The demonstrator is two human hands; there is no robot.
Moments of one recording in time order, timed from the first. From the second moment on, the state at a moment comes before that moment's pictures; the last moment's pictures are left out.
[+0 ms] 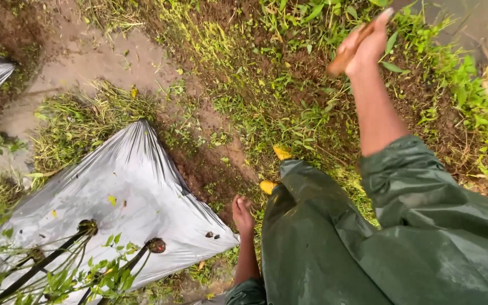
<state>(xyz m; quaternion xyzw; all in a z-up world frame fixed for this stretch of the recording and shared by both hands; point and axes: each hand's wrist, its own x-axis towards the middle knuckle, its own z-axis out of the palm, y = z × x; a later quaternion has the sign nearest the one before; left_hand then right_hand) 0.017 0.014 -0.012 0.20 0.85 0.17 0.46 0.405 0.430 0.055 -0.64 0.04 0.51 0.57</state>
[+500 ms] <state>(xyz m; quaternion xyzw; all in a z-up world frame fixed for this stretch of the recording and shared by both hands) 0.011 0.015 -0.041 0.22 0.83 0.13 0.50 0.397 0.446 0.062 -0.65 0.05 0.52 0.56</state>
